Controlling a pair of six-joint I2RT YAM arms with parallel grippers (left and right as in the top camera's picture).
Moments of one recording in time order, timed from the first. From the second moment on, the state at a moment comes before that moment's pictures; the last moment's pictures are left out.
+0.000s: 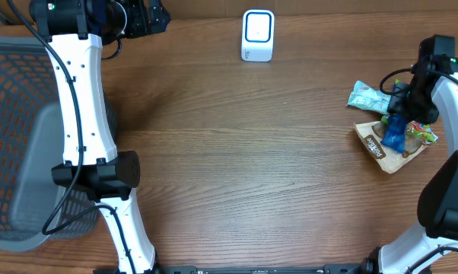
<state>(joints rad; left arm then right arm) 0.05 2.23 2.78 -1.49 0.27 -0.16 -0.23 1.88 1.55 -1.08 0.09 0.19</state>
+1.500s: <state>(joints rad) 0.05 2.23 2.78 -1.49 0.27 -0.16 -0.21 0.41 0.94 -0.56 -0.18 0.02</state>
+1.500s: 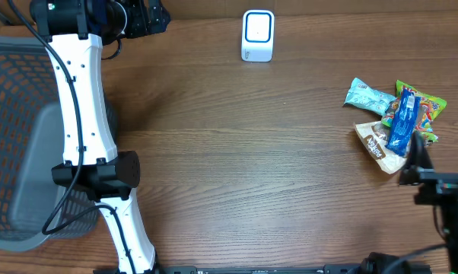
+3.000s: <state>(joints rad) 0.05 2.23 2.78 -1.49 0.27 -0.16 -0.01 0.01 0.02 -0.01 -0.26 0.02</state>
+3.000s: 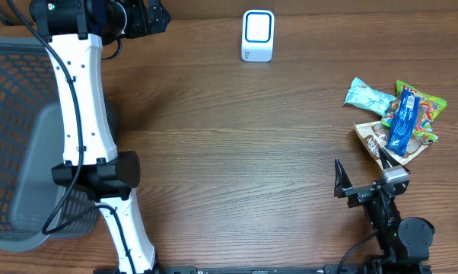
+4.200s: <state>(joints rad) 0.08 0.39 0.45 -0.26 0.03 -0.04 -0.01 0.01 0.02 -0.01 -0.26 0.02</state>
